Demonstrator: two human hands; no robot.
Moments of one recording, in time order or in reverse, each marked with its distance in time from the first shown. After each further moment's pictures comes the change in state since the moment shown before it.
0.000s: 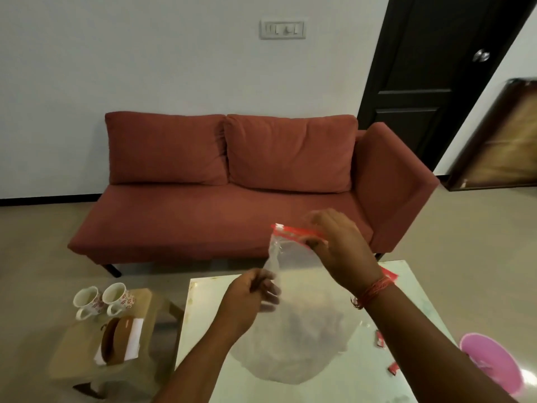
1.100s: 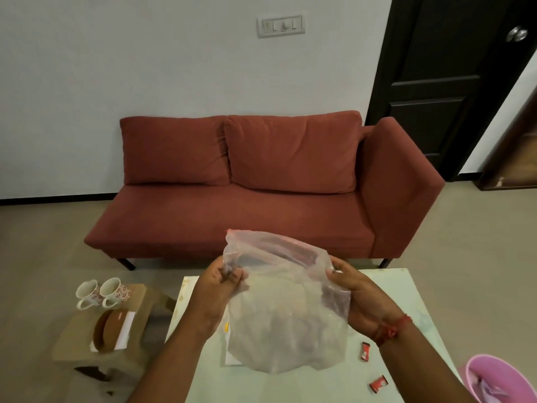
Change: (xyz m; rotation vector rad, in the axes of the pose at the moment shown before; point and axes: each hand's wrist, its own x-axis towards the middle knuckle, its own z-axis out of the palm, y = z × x) left_hand 0.028 0.027 0.099 -0.213 0.214 0.123; right_hand -0.068 0.168 -0.037 1.672 -0.396 0.943
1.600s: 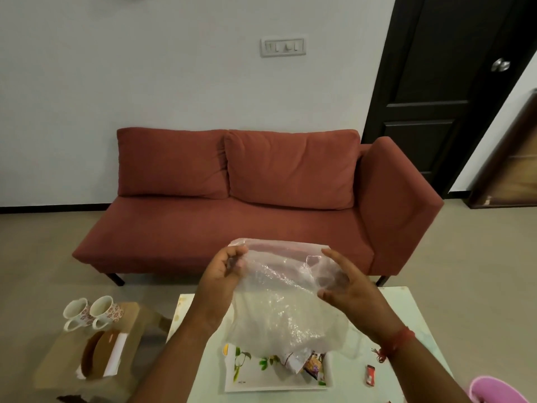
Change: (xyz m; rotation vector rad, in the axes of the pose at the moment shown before) left_hand 0.035 0.033 -0.021 0.135 -0.044 0.180; right_hand 0.008 -0.013 0.045 -0.937 0.102 -0.401
